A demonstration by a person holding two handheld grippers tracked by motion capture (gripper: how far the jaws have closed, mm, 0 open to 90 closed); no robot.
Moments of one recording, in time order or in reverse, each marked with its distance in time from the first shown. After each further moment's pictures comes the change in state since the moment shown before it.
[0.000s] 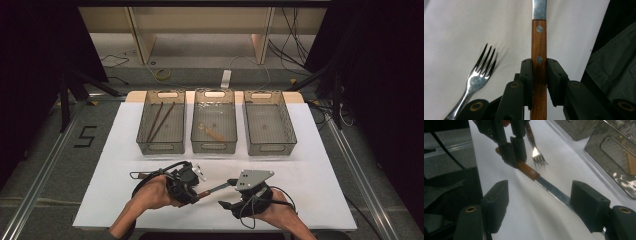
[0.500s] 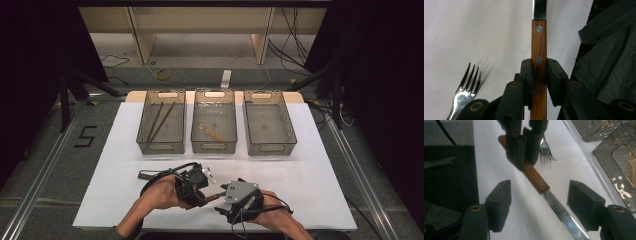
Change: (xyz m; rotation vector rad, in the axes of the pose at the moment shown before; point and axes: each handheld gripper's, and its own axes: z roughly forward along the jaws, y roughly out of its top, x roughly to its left) left arm -0.010 0.016 0.001 0.008 -0.056 0.038; right arm 0.018 -0.001 0.018 0.076 -0.045 -0.217
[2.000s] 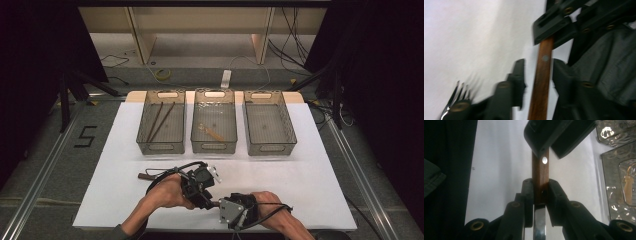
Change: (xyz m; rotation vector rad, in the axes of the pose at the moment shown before) left arm 0.001 0.010 0.002 -0.041 -0.040 -0.010; right arm 0.016 -0.008 0.013 0.155 -0.058 -0.371
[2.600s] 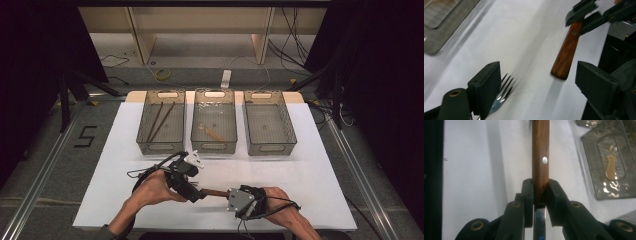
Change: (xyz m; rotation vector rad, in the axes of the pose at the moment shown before) left arm 0.023 -0.032 -0.026 -0.234 0.156 -0.097; right arm -0.018 -0.019 -0.010 0.011 -0.066 0.137
